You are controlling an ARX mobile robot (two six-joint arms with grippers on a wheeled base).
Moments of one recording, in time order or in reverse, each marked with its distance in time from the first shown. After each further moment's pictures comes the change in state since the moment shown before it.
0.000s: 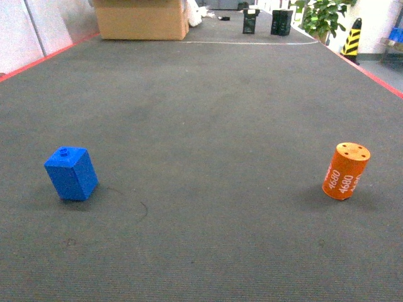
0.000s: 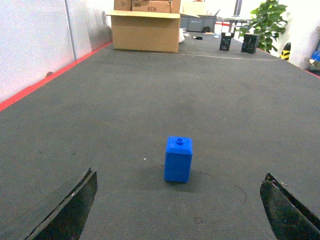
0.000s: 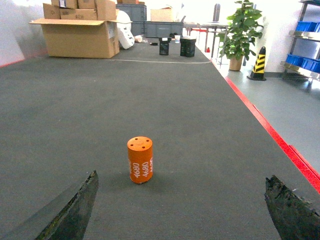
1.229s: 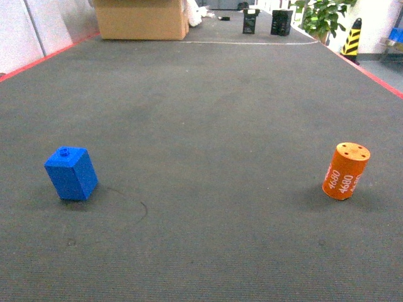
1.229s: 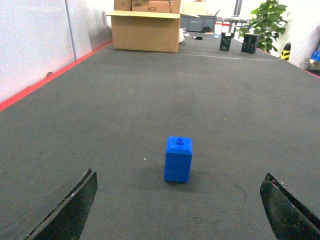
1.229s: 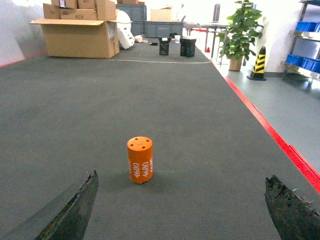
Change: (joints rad) left arm 0.000 0.000 0.000 0.000 0.000 0.000; right arm 0.000 0.000 0.000 0.000 0.000 0.000
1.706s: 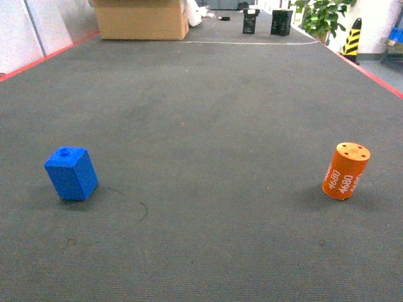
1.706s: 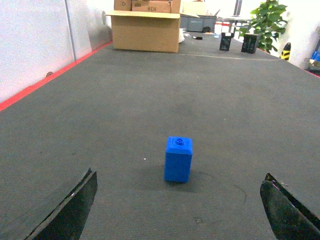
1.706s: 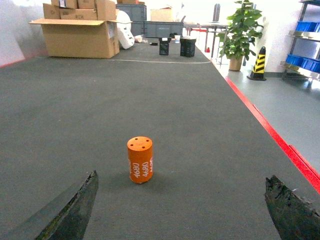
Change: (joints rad) left arm 0.000 0.000 0.000 0.000 0.000 0.000; right arm 0.000 0.000 0.000 0.000 0.000 0.000
